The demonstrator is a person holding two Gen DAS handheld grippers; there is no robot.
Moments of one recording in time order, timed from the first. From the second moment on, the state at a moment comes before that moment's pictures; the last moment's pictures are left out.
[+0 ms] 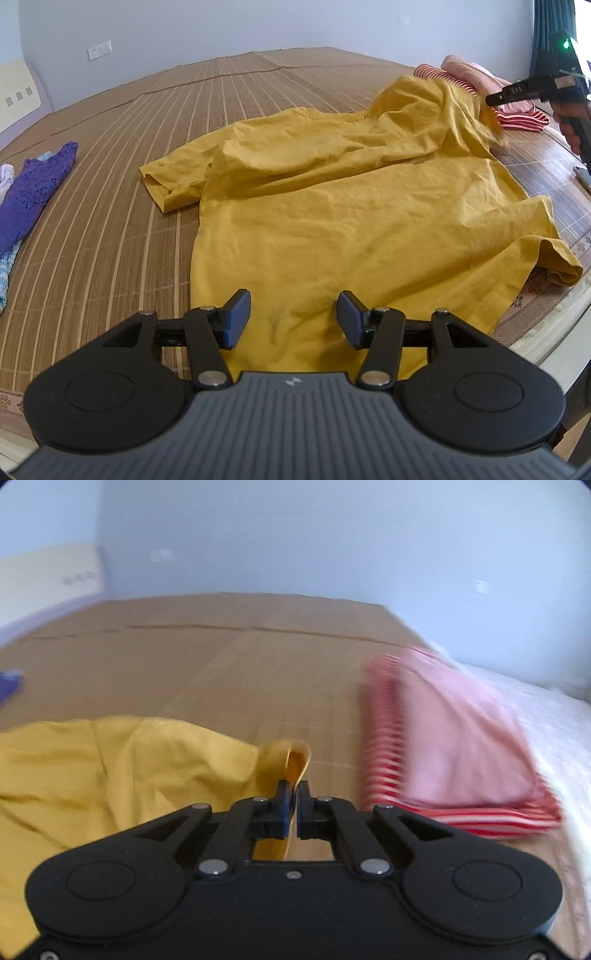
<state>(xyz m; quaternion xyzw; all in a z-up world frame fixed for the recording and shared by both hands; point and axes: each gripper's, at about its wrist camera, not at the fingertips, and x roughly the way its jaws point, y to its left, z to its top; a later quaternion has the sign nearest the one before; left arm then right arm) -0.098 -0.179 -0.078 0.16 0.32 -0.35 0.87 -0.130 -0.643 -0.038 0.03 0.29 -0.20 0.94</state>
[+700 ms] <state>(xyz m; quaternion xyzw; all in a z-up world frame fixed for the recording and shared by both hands) -0.115 -0.175 -0.064 0.18 0.31 -0.37 0.86 -0.245 -0.487 -0.021 -0.01 0.35 0.08 0.93</state>
